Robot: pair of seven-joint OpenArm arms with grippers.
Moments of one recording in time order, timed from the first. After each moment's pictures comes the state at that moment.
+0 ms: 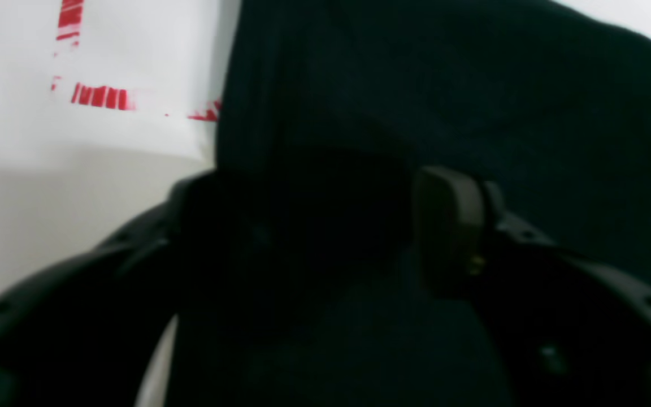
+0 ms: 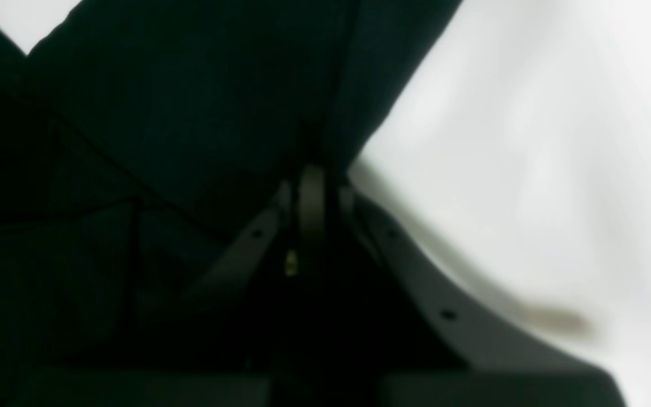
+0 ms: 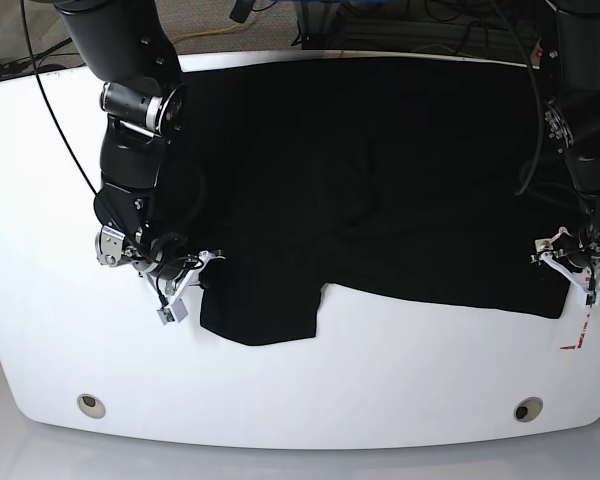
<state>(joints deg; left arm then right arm) -35.3 -28.1 -20.5 25.5 1.7 -29.2 23.5 31.2 6.4 22.8 38.6 -1.1 41.8 -35.0</state>
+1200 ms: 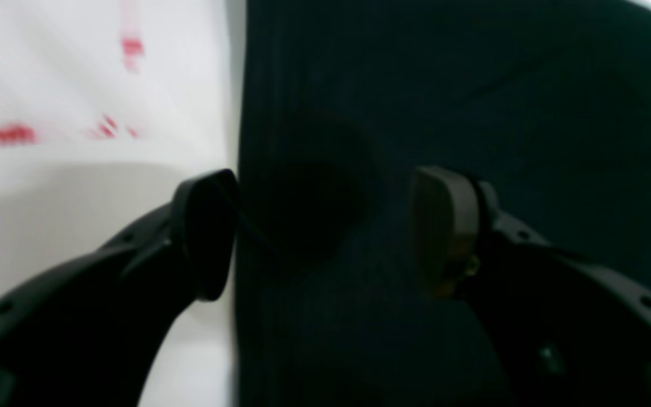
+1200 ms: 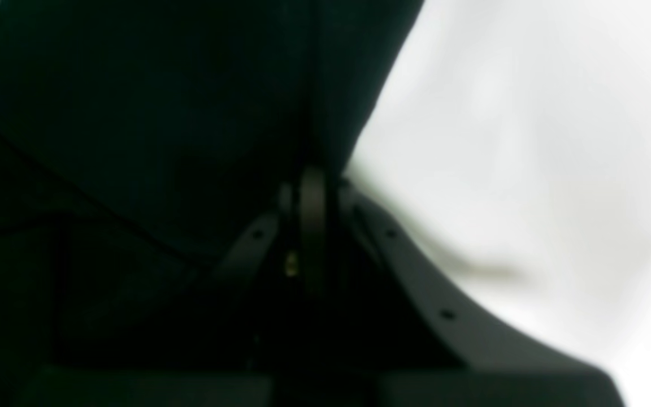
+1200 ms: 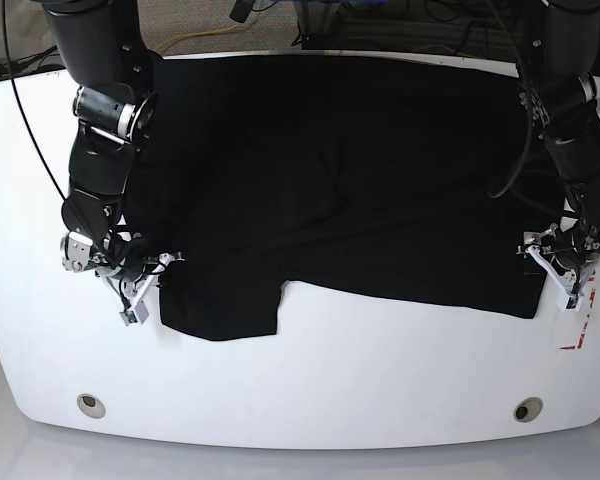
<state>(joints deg) -29.3 -22.7 -26.5 45.8 1.8 -39.8 38.9 33.1 12.9 22.4 38.1 -3.7 41.1 -37.3</state>
